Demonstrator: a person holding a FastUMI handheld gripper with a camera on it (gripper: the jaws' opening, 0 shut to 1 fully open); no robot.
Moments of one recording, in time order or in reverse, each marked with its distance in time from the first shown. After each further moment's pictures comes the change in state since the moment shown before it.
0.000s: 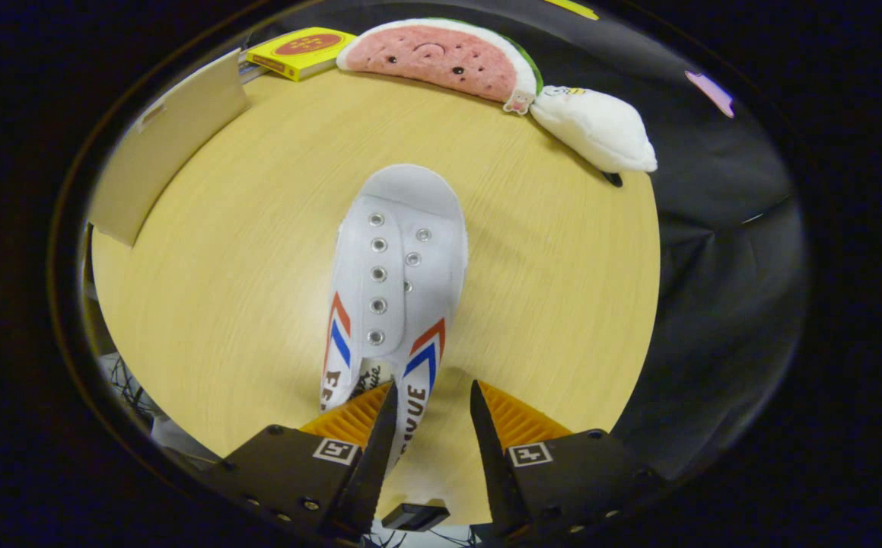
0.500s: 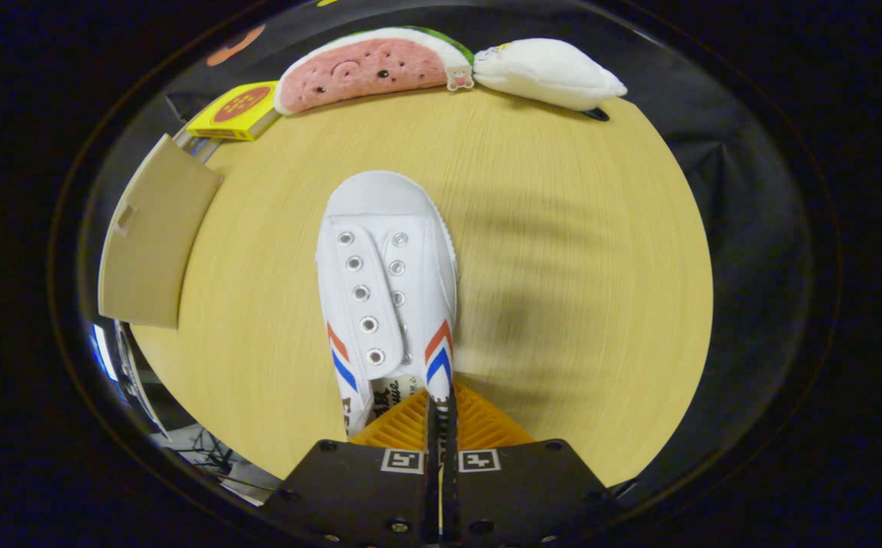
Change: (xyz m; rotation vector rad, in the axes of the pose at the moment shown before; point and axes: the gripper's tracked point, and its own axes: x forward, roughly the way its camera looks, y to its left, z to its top) arm 0.005 0.013 0.001 0.315 -0.014 0.326
